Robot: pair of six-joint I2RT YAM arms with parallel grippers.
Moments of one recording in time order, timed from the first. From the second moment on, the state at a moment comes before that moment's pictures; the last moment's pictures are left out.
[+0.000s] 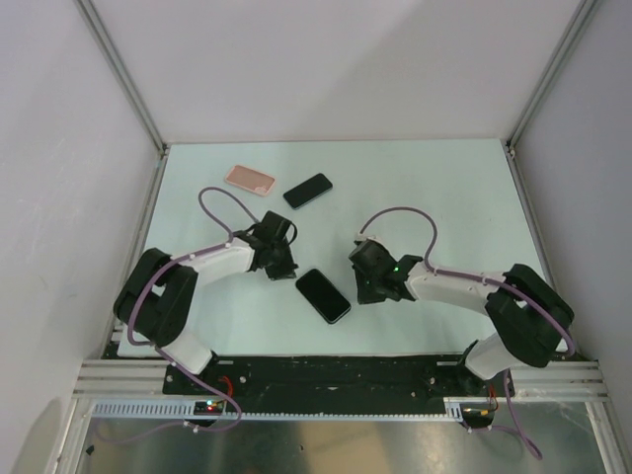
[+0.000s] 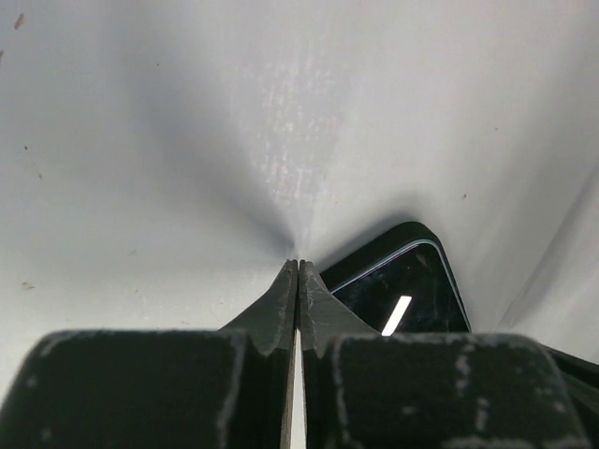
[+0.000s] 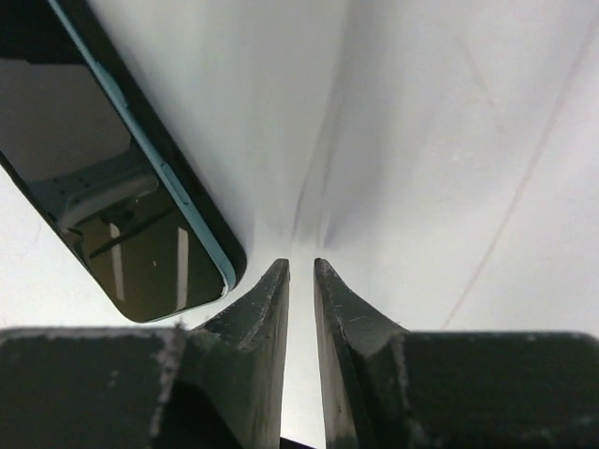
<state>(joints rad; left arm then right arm) -0.53 1.60 0.85 -0.36 0.01 -0.82 0.87 1.53 0.81 -0.36 0.10 0.65</state>
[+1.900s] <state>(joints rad) -0.73 1.50 0.72 -0.36 0.05 -0.96 0.96 1.58 0.82 -0.18 0.13 0.55</state>
